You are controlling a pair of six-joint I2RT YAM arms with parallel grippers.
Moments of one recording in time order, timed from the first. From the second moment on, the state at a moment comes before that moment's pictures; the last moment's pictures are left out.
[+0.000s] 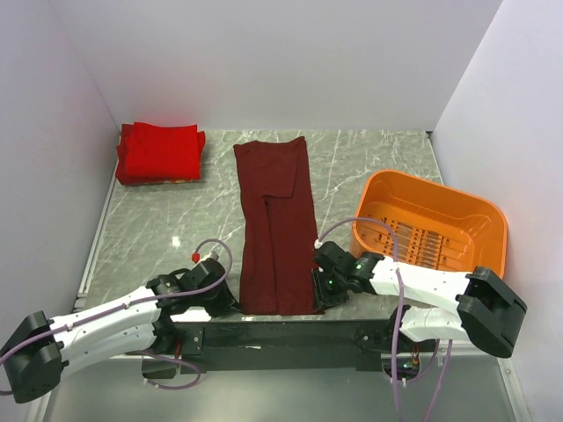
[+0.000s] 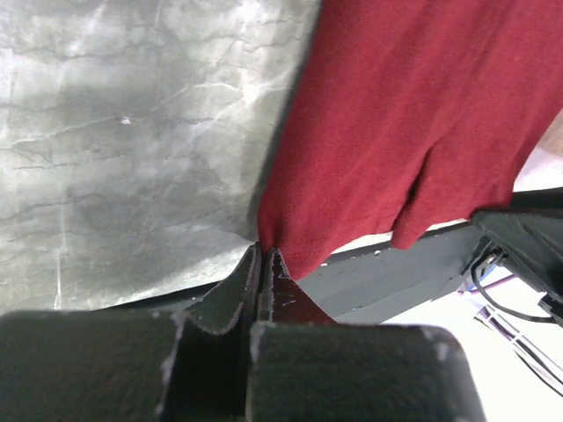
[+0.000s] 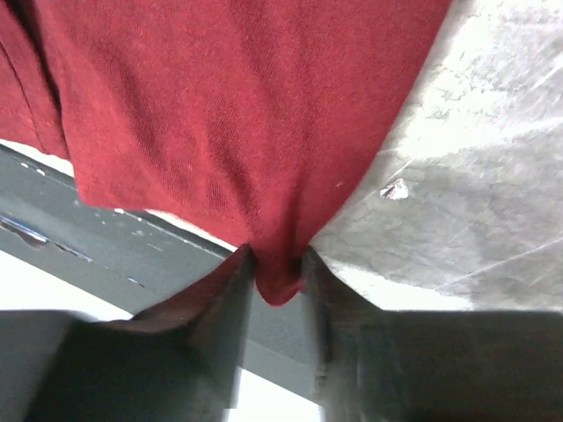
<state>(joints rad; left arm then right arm) -0.92 0.80 0.29 -0.47 0.06 -1.33 0.93 1.19 0.54 -0.54 -0.15 0.75</state>
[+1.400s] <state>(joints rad) -0.43 1.73 1.21 -0.28 -0.12 -0.85 0.56 1.80 1.41 -0.48 0.16 0.54</state>
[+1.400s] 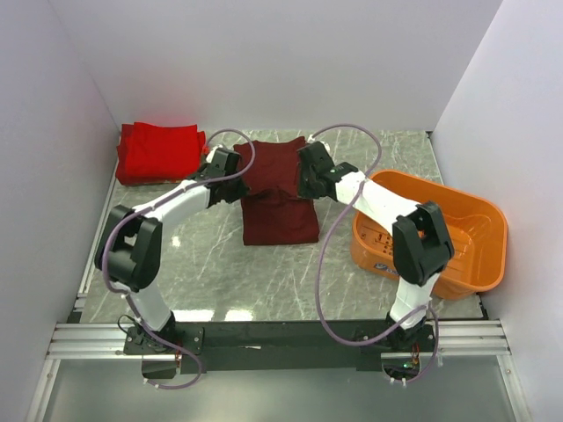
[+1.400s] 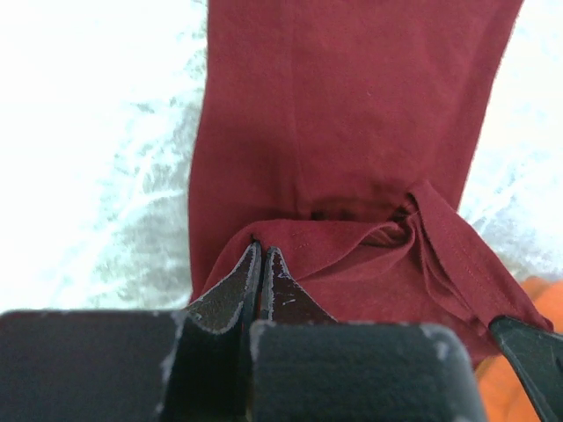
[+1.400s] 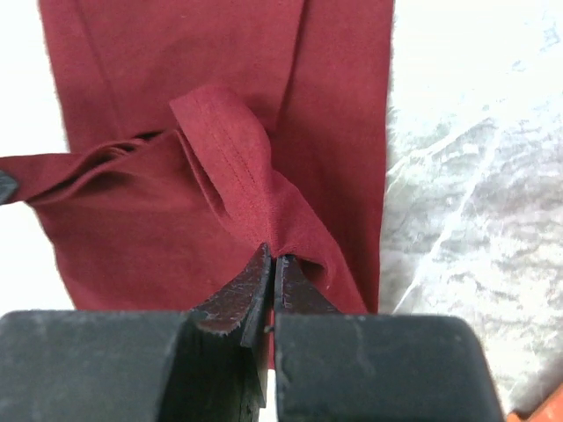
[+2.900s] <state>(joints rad) -0.44 1.63 0.81 -0.15 0.16 -0.85 0.48 1.70 1.03 -0.45 -0.13 0.46</state>
